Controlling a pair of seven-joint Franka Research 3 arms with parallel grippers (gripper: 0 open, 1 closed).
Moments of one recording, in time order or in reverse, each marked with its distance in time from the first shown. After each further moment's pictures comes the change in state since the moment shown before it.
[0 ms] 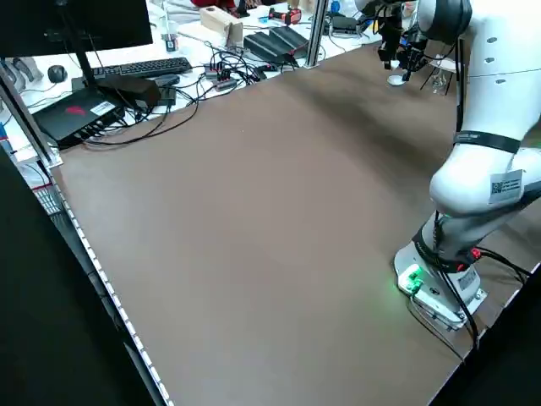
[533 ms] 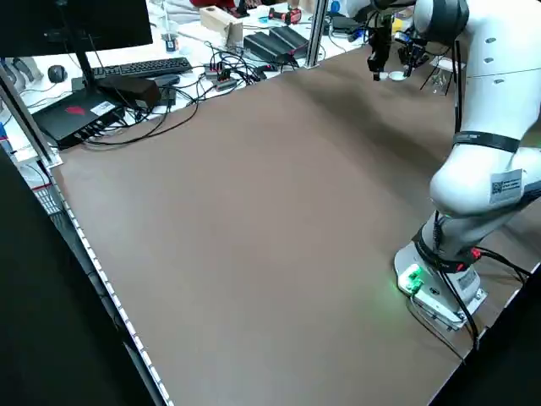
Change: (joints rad) left arm 0.010 0.010 0.026 -0.038 0.057 -0.016 0.021; right arm -0.051 -0.012 0.001 -0.027 0.000 -0.008 0.021
